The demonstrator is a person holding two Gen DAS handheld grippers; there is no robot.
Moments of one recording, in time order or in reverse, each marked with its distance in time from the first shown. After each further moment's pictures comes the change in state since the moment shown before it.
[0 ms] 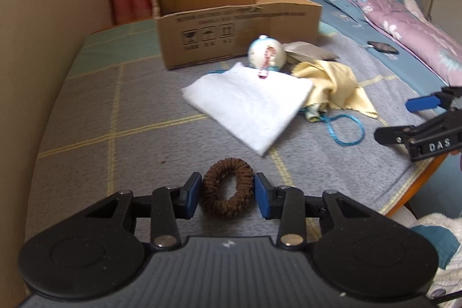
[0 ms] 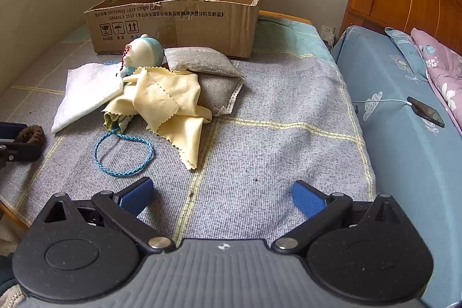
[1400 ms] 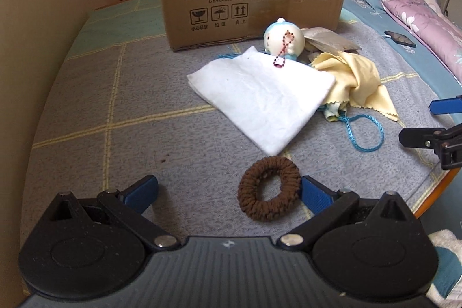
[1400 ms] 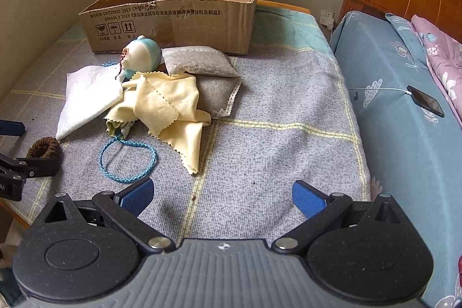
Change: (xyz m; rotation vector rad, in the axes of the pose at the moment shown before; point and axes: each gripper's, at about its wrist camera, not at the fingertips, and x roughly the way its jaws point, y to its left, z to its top) left arm 0.021 0.000 0.013 -0.026 0.103 0.023; right arm -0.004 -0.002 0.016 0.033 0.076 0.014
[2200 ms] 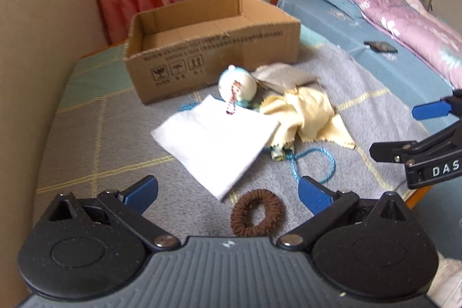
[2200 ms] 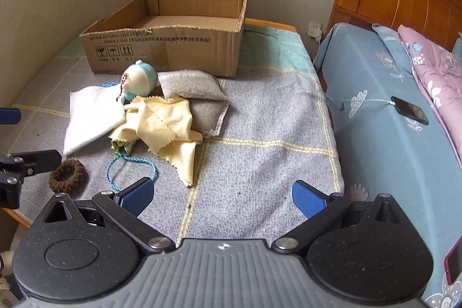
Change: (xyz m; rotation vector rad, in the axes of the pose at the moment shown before) left arm -0.022 -0.054 0.027 0.097 -0.079 0.011; right arm -0.028 -0.006 0.004 0.020 -0.038 -0.037
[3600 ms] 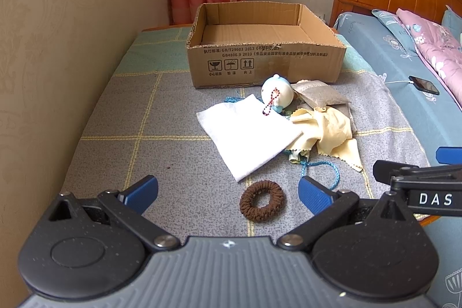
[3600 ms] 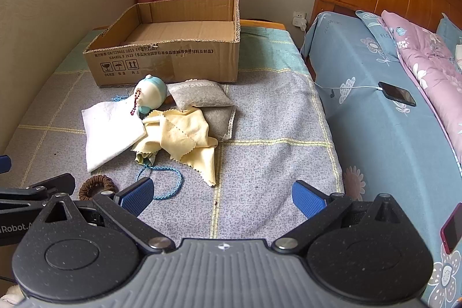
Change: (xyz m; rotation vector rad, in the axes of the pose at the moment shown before) left arm -0.047 -0.004 0.004 -0.267 0.034 0.173; right arm -0.037 0.026 0.019 0.088 0.022 -0.049
